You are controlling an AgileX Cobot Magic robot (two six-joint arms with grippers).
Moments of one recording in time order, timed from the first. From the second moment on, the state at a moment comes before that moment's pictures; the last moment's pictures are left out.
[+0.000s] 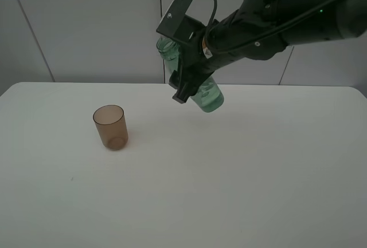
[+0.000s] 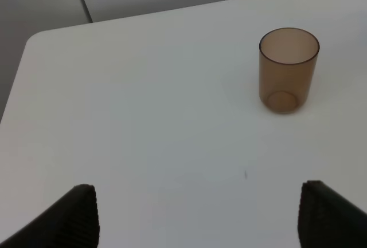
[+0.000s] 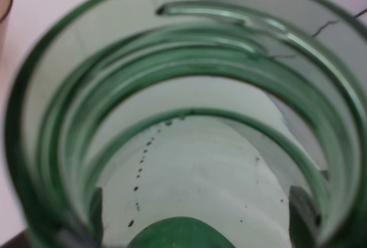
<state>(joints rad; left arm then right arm) 0.06 -0.01 -0.51 -0.19 1.09 0.24 0.75 1.80 -1.30 -0.66 0.34 -0.07</state>
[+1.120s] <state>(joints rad) 0.06 -0.01 -0.51 -0.19 1.09 0.24 0.84 2.17 -1.73 -0.72 0.65 -0.26</state>
